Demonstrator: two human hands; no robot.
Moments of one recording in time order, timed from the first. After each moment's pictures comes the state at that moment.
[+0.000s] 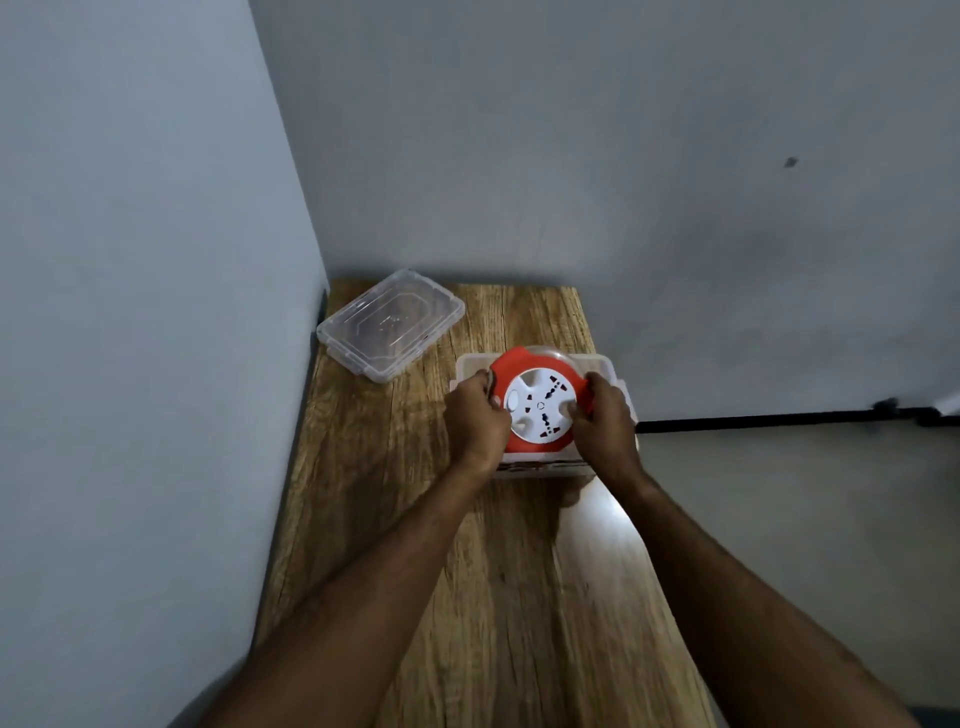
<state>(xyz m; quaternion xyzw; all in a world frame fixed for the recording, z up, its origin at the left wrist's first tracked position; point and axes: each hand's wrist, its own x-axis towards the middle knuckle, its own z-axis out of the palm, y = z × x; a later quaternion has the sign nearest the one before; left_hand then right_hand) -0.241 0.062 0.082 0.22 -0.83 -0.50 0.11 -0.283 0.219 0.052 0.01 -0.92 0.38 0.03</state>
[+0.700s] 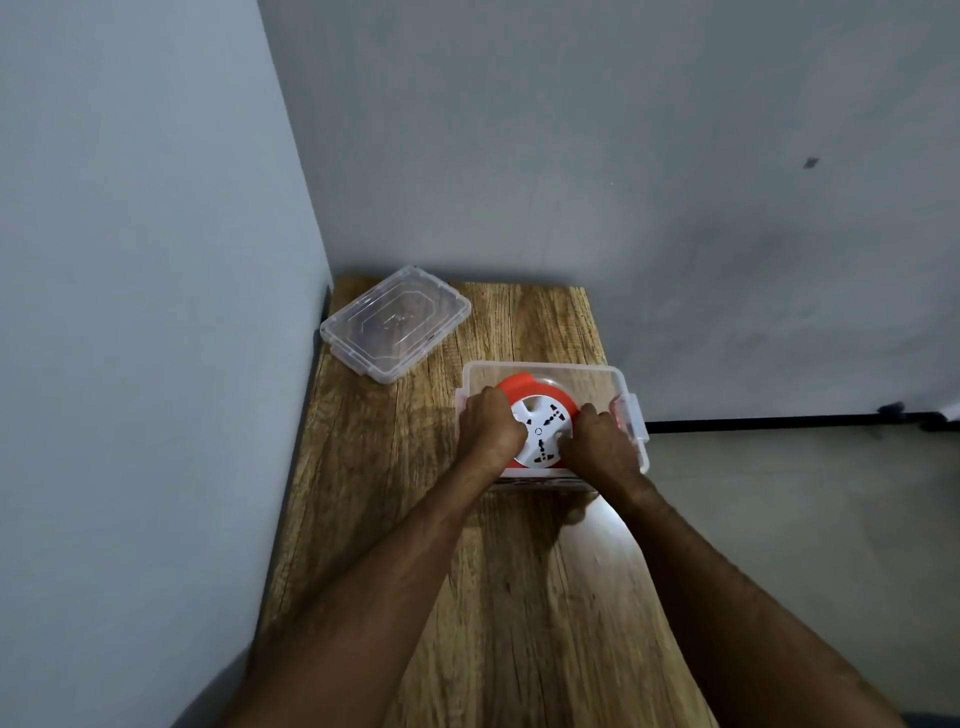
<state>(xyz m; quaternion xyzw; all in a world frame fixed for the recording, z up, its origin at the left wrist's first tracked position) -0.252 0.053 0.091 0.20 -0.90 -0.38 -0.07 -0.284 0.202 0.050 0.00 -0.98 0.15 -0.09</state>
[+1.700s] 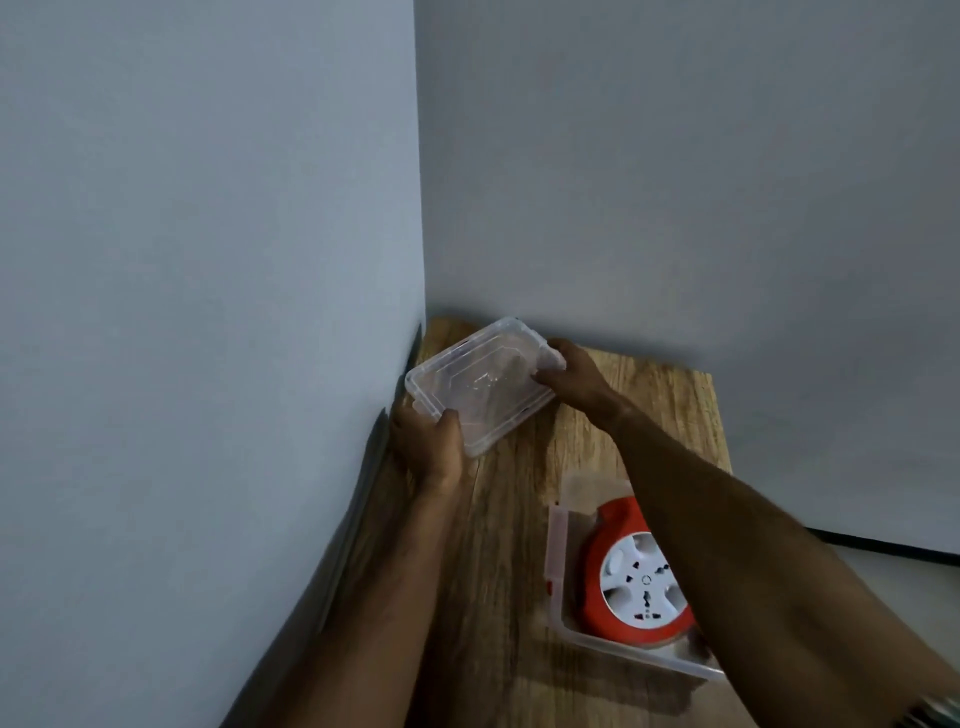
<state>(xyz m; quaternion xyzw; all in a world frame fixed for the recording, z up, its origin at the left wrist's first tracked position) -0.324 -0.115 0.044 0.51 -0.63 -0.55 0.22 -0.486 0.010 0.047 0.16 -0.87 0.42 -0.19</state>
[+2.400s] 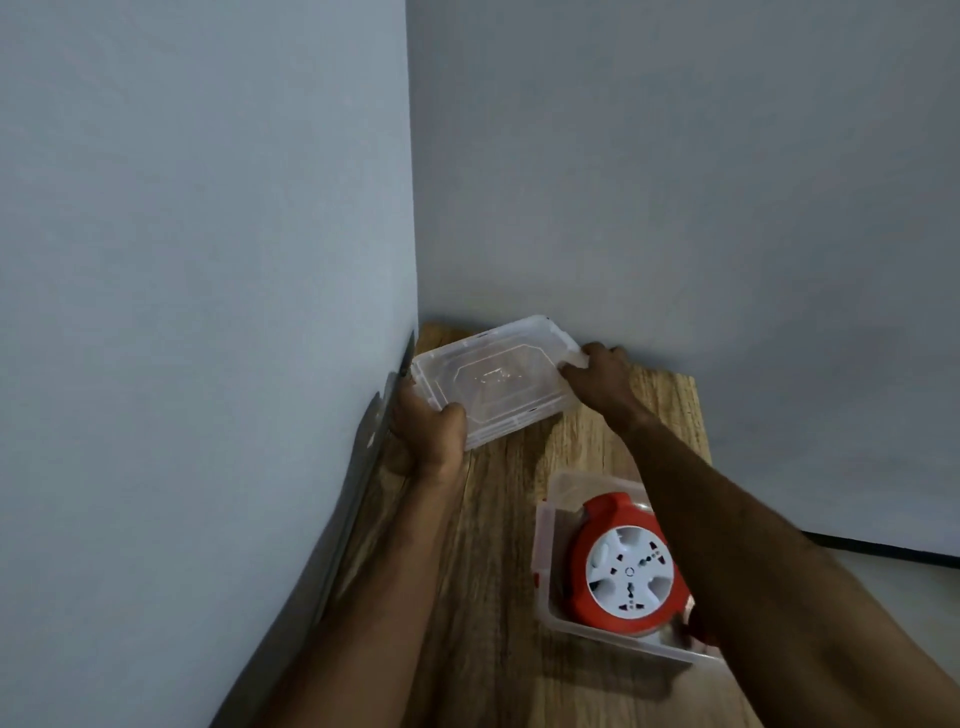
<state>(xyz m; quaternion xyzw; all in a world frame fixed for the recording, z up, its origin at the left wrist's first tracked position) -0.325 -0.108 0.066 0.44 -0.64 -0.58 0.25 -0.488 0.040 0.068 0.09 -0.94 0.32 -0.08</state>
